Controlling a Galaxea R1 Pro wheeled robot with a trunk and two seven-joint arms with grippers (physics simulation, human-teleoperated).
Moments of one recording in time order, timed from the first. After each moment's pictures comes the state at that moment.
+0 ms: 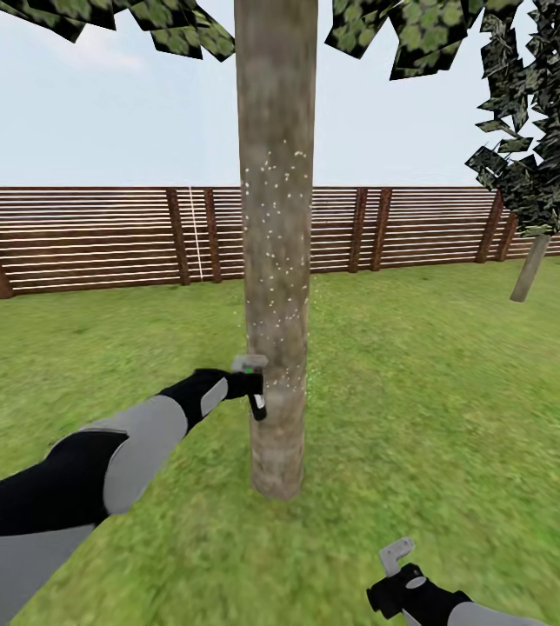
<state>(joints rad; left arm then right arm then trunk) -1.26 -0.17 0.02 -0.03 0.06 0.28 -0.21 -0.64 -0.01 0.09 0.05 0.28 -0.01 -0.01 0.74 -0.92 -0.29</state>
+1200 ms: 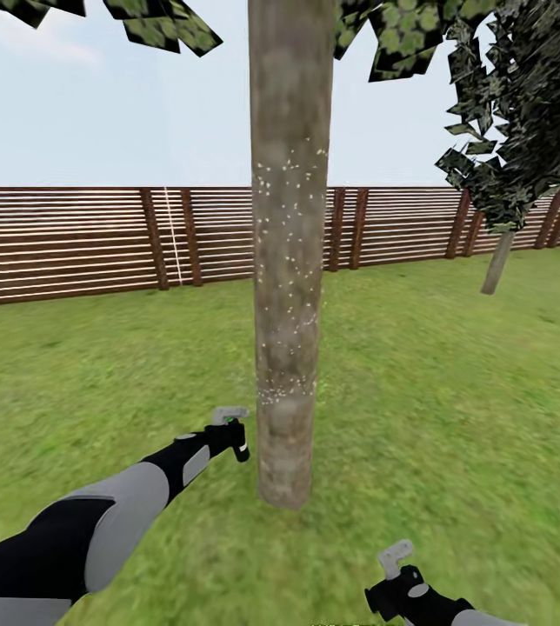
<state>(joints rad) -1.01 -0.11 0.03 -0.03 0.07 0.00 -0.21 -0.62 -0.01 0.09 0.05 0.28 -0.08 -0.01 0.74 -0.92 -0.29</state>
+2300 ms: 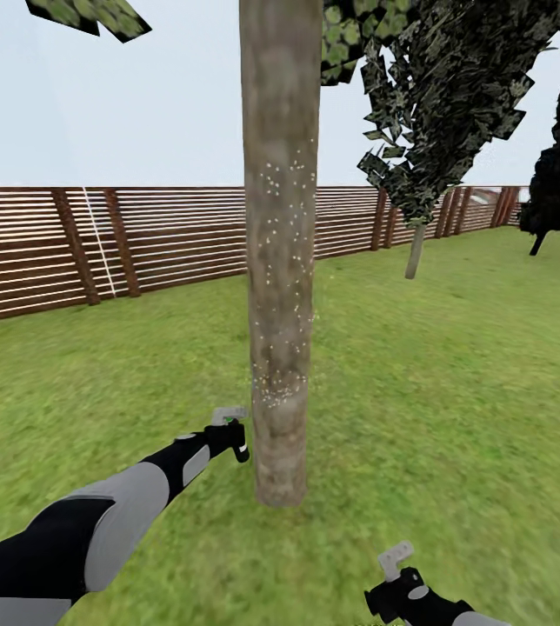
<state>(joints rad) -1.01 -0.11 0.03 -0.03 0.07 0.00 -0.21 -0.61 -0.01 0.09 0.05 0.28 -0.08 -0.01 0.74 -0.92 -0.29</state>
